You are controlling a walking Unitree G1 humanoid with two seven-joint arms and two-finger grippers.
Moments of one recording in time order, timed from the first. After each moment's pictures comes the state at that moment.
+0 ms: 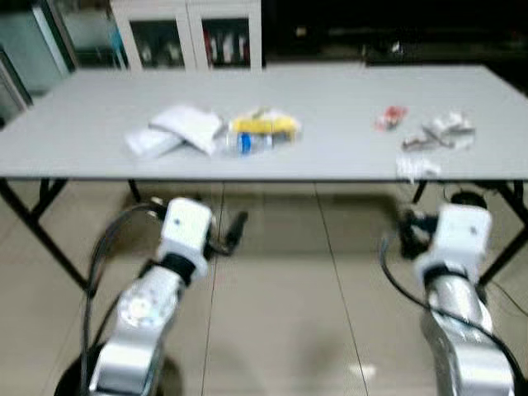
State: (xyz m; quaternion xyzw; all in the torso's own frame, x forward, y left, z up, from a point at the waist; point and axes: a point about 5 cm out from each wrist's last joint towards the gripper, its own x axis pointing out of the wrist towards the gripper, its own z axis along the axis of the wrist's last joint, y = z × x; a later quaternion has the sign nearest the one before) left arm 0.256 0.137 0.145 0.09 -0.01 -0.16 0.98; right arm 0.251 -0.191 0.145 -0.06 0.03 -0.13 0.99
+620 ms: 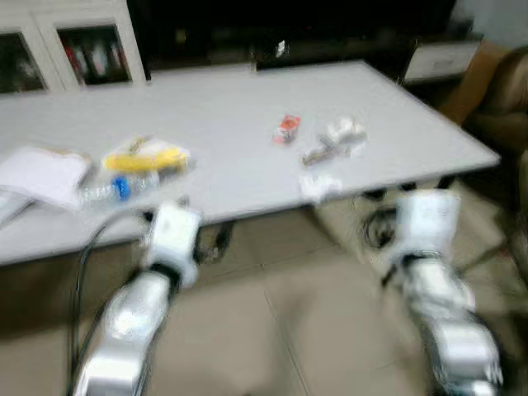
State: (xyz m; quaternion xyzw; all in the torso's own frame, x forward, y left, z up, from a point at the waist) left arm 0.248 0.153 0.134 0.10 0.02 -0.13 0.99; right arm 0.268 -0.156 0.135 -0.04 0.07 0.01 1.00
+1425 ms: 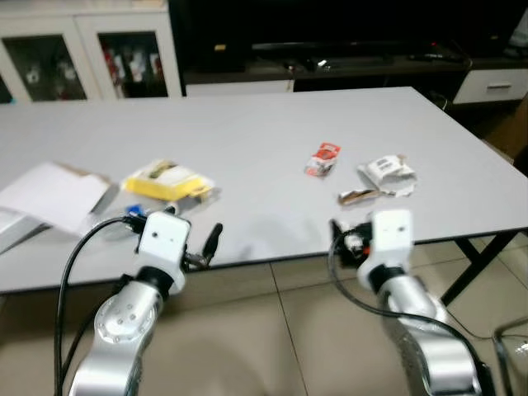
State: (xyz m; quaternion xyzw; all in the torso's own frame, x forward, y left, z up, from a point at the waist) left arm 0.241 0.149 0.133 0.11 0.03 -0.15 0.98; right arm 0.258 -0.152 0.119 -0.03 0.07 0.04 1.00
